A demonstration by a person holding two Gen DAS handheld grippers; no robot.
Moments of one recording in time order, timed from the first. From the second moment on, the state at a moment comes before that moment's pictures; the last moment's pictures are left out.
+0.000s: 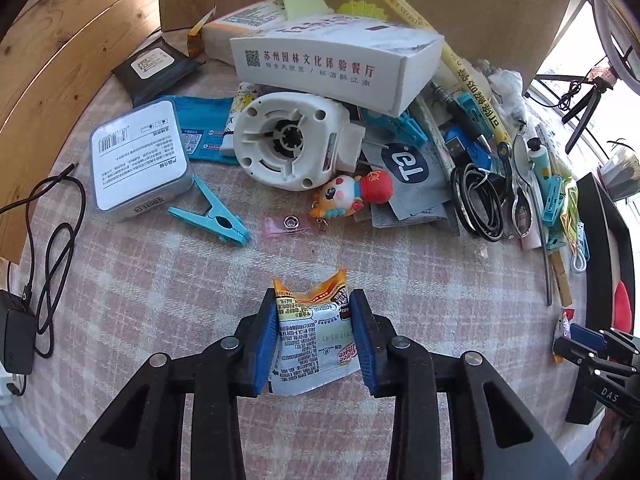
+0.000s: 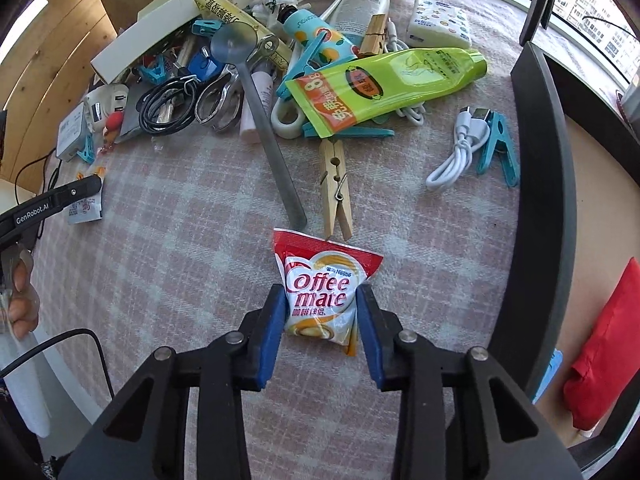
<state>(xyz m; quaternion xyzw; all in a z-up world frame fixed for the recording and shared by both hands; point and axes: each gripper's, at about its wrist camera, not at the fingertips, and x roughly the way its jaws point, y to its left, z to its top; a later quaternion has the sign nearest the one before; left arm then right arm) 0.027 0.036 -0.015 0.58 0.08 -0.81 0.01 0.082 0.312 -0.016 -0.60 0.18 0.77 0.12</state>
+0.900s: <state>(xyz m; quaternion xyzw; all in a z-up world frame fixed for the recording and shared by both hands) -0.021 0.274 0.086 0.54 -0.02 -0.81 -0.22 0.141 0.451 0.055 -0.52 0.23 0.78 0.27</state>
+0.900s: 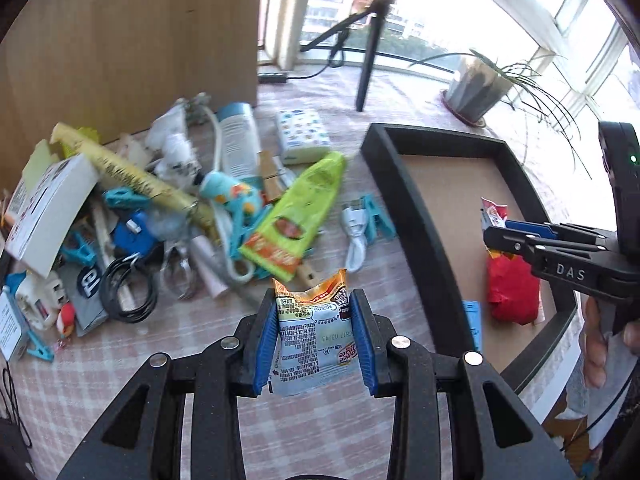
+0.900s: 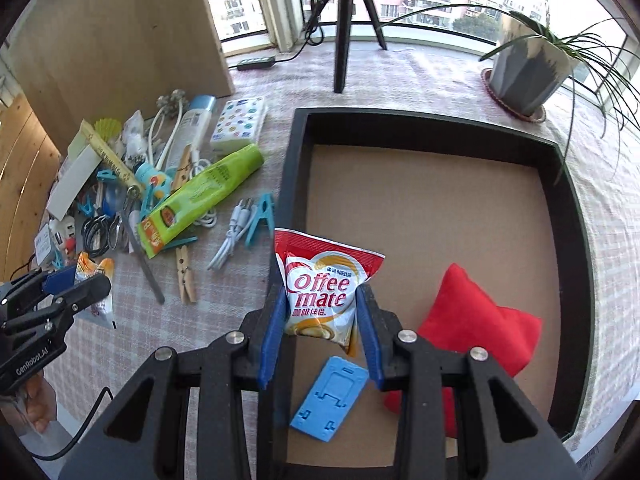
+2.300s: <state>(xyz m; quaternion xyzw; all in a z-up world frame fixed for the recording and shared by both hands) 0.002 0.420 0.109 0.52 -0.08 -0.80 -0.30 0.206 0.543 0.066 -0.50 0.26 0.74 0.36</state>
